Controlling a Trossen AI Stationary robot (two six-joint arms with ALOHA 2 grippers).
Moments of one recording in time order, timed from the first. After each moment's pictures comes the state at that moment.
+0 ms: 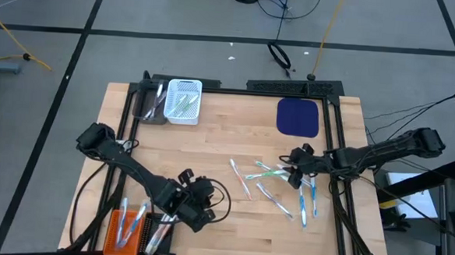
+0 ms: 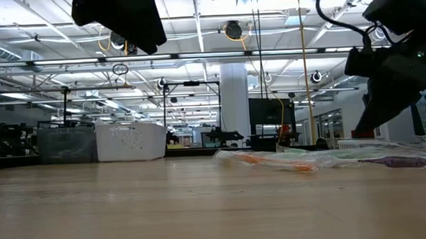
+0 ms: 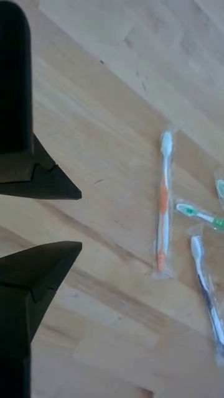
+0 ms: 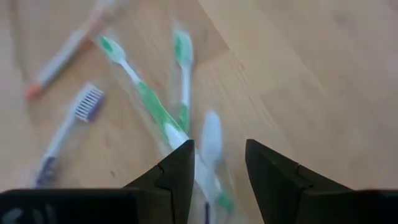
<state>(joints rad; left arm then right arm) -0.55 1.81 1.47 -0.85 -0.56 -1.00 0.18 0.88 0.29 -0.30 0.27 0.58</state>
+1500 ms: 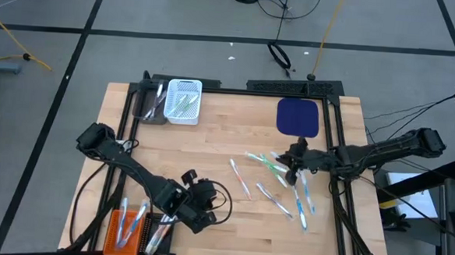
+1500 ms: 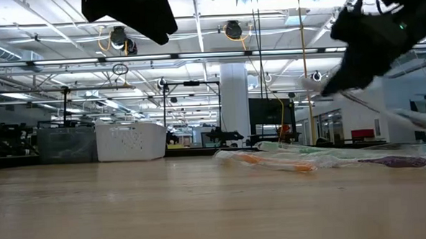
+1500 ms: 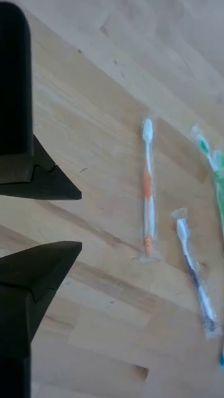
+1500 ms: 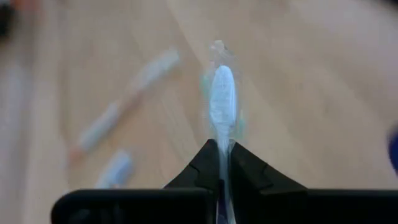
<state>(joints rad) -0.55 1.81 1.47 -0.78 -0.58 -0.92 0.18 0.85 0.38 -0.17 0.34 0.43</state>
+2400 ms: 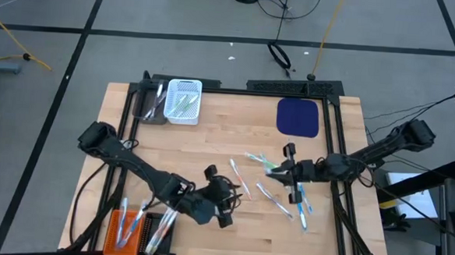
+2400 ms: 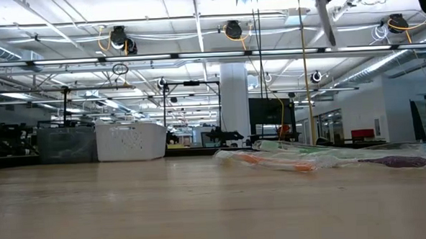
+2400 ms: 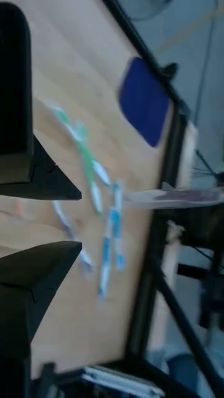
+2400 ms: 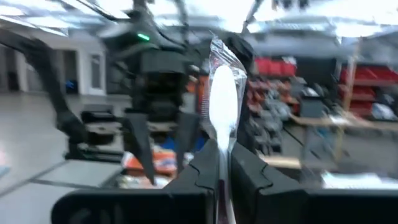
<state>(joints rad) -0.50 1.81 1.47 -0.22 -0.73 -0.45 0.39 1.07 0.38 0.94 0.25 -0.09</state>
